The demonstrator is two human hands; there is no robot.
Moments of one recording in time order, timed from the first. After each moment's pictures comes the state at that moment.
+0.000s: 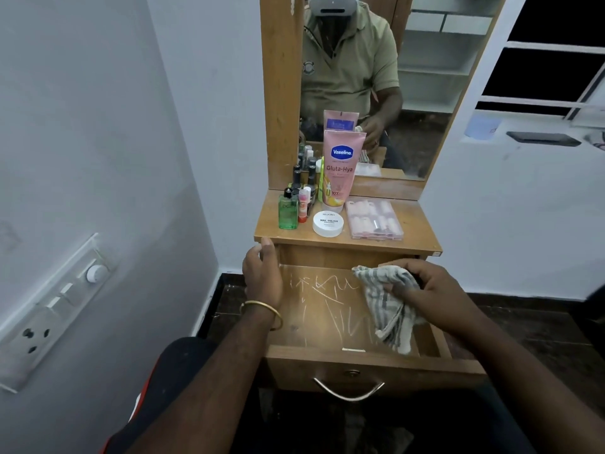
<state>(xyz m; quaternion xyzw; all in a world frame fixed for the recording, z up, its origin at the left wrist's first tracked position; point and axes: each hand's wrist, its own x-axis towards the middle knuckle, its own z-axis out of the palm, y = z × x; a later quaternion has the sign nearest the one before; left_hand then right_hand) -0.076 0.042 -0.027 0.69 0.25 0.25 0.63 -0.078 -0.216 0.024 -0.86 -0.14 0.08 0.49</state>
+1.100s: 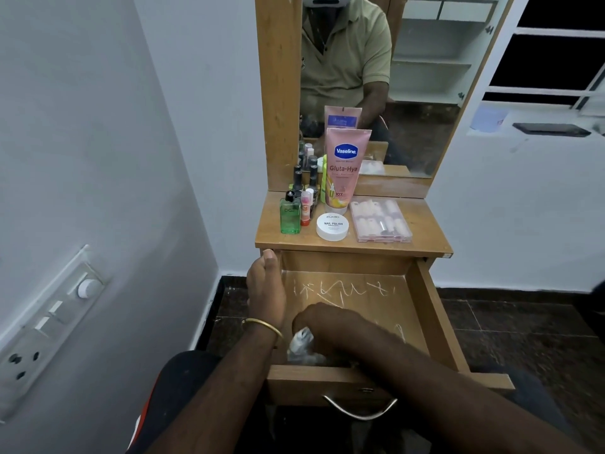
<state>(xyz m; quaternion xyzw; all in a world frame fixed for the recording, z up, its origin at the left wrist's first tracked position) -0.077 0.047 -0.040 0.70 0.24 0.20 0.64 -0.058 -0.070 -0.049 -0.89 -0.36 0.26 0.06</state>
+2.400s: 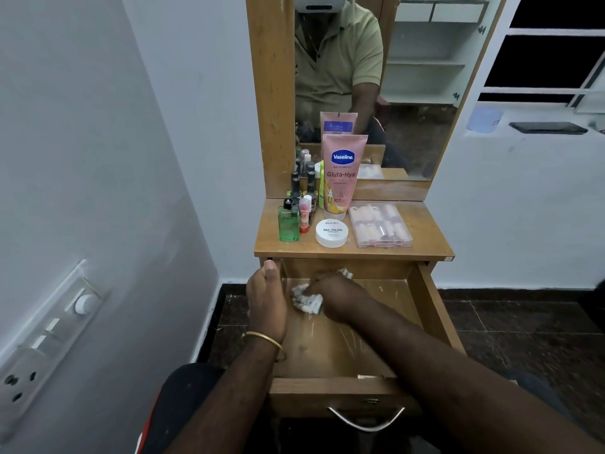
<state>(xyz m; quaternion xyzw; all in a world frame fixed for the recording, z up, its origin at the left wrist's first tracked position) -0.073 0.050 -0.047 0.72 0.22 0.21 0.63 0.003 -0.076 -0.057 -0.94 -0.29 0.16 0.09</state>
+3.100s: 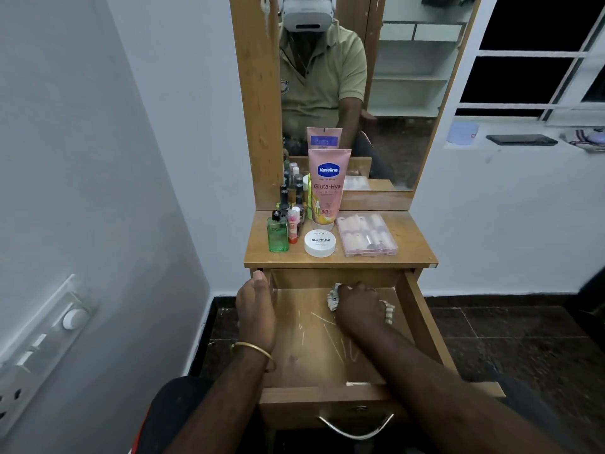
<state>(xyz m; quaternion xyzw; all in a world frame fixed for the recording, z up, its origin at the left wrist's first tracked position) -0.072 0.052 -0.051 0.73 0.20 0.23 0.61 -0.009 -0.109 -0.068 -0.99 -0.01 0.12 0.07</state>
